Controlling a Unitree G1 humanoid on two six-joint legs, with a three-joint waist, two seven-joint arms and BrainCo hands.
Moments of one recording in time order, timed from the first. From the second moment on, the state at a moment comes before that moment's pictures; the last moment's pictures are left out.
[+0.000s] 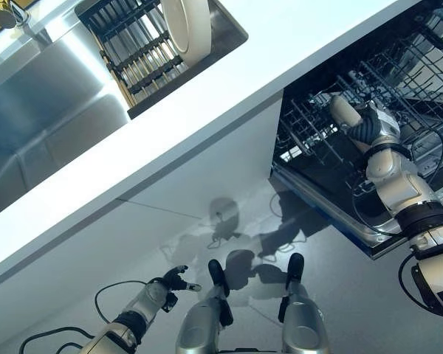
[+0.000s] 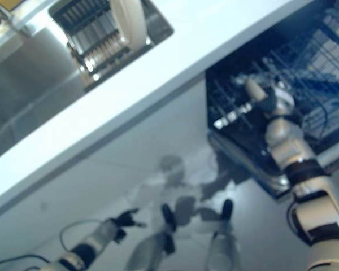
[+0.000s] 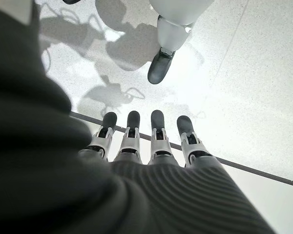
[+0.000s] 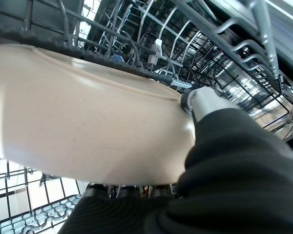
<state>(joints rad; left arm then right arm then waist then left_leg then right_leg) -0.27 0.28 -0.50 1.00 0.09 0.03 -0.05 -0.86 -0.79 0.44 0.65 -0.19 0.14 -0.26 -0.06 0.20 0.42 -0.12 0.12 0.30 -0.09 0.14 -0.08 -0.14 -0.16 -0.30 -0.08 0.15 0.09</state>
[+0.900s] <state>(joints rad) -0.28 0.28 -0.52 1.00 0.09 0.04 -0.05 -0.87 -0.74 0.43 0.76 -0.19 0.13 -0.27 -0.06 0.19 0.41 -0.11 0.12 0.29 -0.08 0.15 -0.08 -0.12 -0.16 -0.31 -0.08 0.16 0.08</state>
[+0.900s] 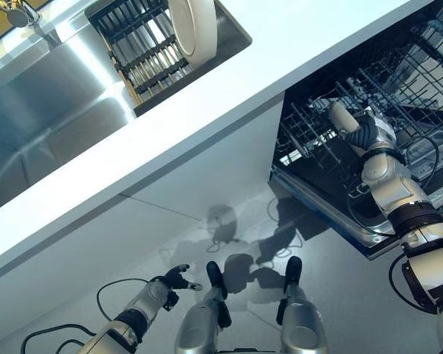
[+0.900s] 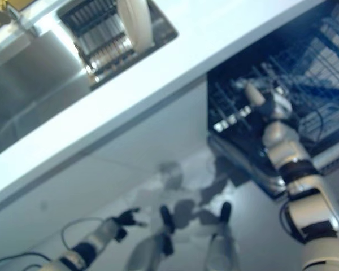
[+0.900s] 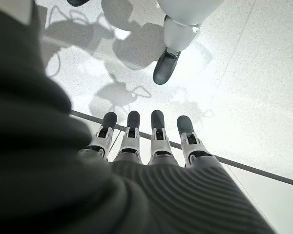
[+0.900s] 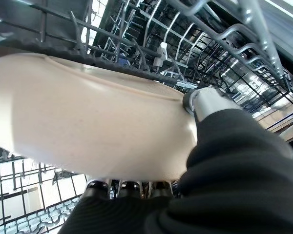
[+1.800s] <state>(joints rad) -0.28 0.28 -0.52 1.00 0.09 0.05 -0.05 -0.81 -0.70 0.40 0.79 -0.14 0.16 -0.30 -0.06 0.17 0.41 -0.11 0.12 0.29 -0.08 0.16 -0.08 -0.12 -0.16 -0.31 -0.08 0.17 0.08</state>
